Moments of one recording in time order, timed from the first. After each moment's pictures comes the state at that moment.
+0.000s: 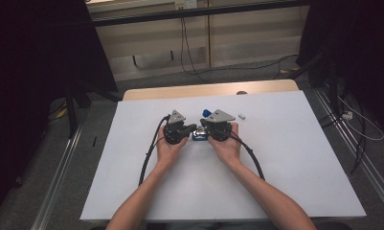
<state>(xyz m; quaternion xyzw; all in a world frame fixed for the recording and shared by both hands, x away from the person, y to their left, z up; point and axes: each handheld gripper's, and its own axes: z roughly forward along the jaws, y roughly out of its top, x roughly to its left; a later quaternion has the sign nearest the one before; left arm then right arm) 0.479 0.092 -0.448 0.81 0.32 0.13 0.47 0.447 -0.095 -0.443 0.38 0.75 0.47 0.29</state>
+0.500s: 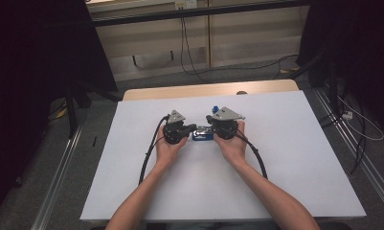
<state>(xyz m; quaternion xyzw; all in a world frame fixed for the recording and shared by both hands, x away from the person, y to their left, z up) 0.479 0.093 -0.448 0.82 0.31 0.13 0.47 0.443 -0.112 -0.432 0.39 0.74 0.46 0.31</state>
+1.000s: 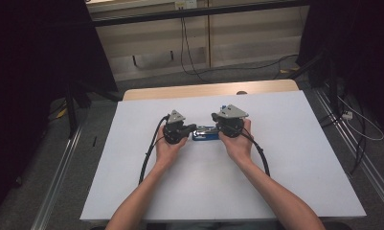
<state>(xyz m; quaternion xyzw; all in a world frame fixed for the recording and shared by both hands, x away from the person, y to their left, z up) 0.479 0.093 -0.448 0.82 0.31 0.13 0.47 0.439 -0.127 -0.421 0.39 0.73 0.45 0.32</state>
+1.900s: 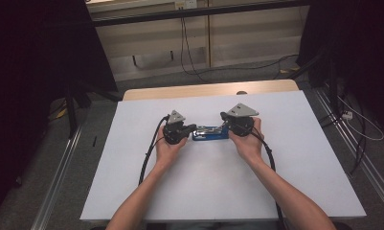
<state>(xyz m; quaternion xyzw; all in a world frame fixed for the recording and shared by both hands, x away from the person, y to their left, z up) 0.478 0.093 -0.448 0.81 0.32 0.13 0.47 0.436 -0.155 -0.417 0.39 0.74 0.44 0.32</state>
